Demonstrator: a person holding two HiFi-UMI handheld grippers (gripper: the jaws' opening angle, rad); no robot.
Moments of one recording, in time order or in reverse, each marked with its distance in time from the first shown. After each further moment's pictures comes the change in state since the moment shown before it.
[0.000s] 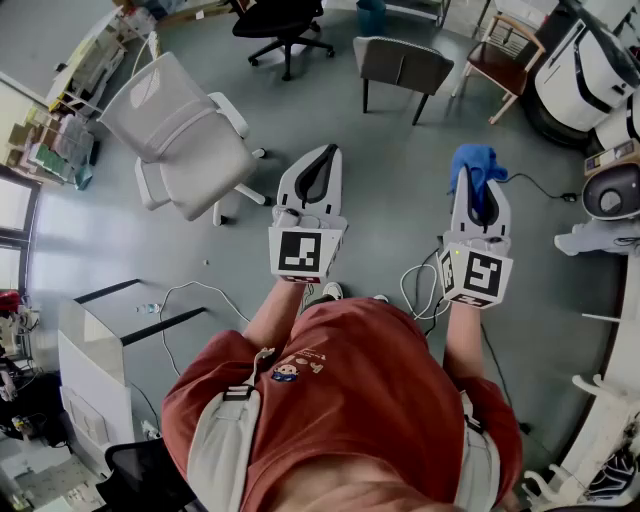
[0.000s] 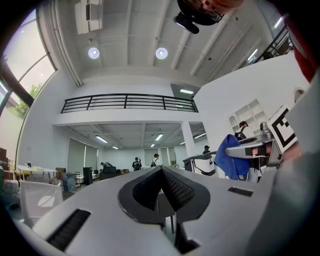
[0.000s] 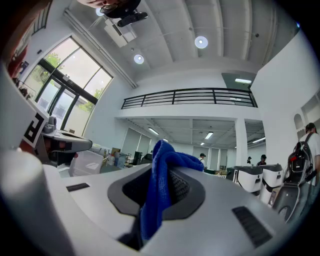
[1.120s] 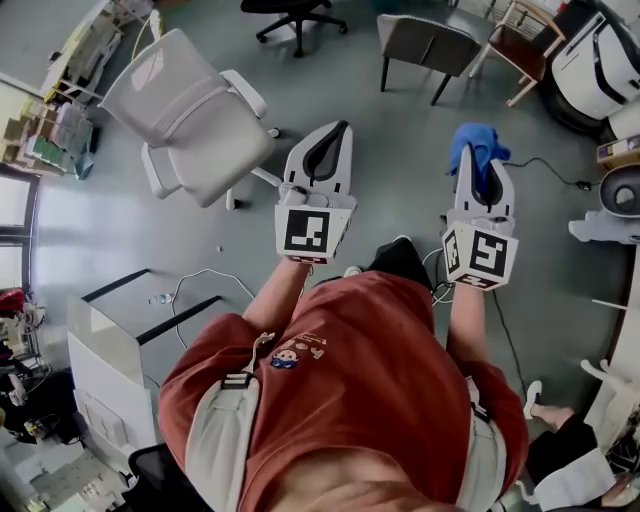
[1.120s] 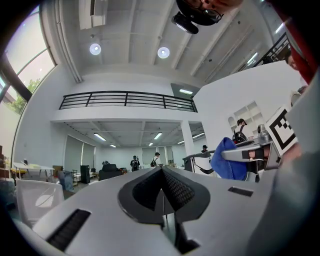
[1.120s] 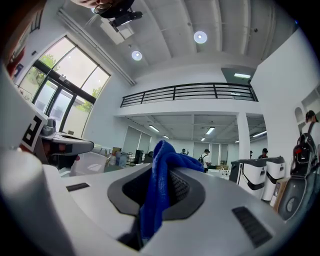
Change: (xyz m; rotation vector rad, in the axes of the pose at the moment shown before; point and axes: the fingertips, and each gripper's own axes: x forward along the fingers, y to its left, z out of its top) left arm -0.004 0.097 -0.036 -0.015 0.001 -0.043; right arm 0.058 0.101 -0.015 0.042 0.032 -0.012
